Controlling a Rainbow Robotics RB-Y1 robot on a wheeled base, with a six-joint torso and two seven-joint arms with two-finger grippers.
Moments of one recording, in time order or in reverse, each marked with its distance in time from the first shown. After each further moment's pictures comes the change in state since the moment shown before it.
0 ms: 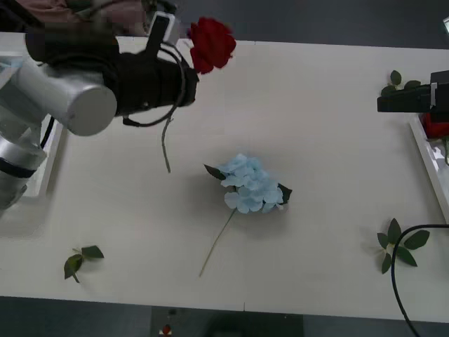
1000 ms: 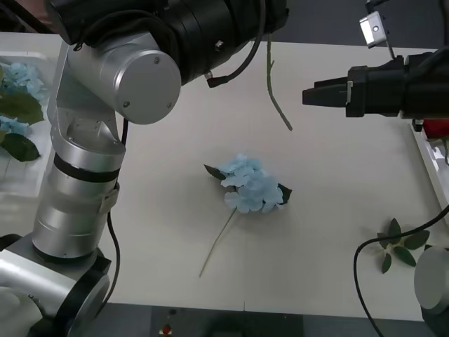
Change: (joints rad) right arm -0.029 0.159 0.194 0.098 -0.051 -0.234 0.138; left arm -0.042 -0.474 0.127 -0.143 -0.198 -0.028 0.240
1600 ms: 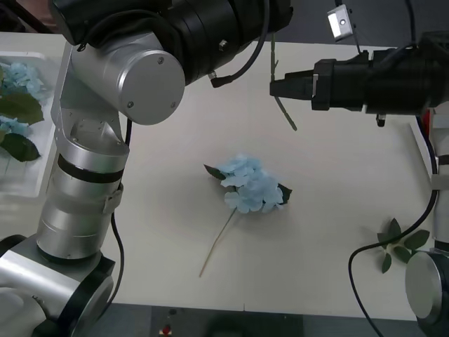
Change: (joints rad) right arm 0.000 0.020 0.141 0.000 -0.050 -0.170 0.000; left arm 0.000 -0.016 0.000 0.000 -0.004 0.000 0.005
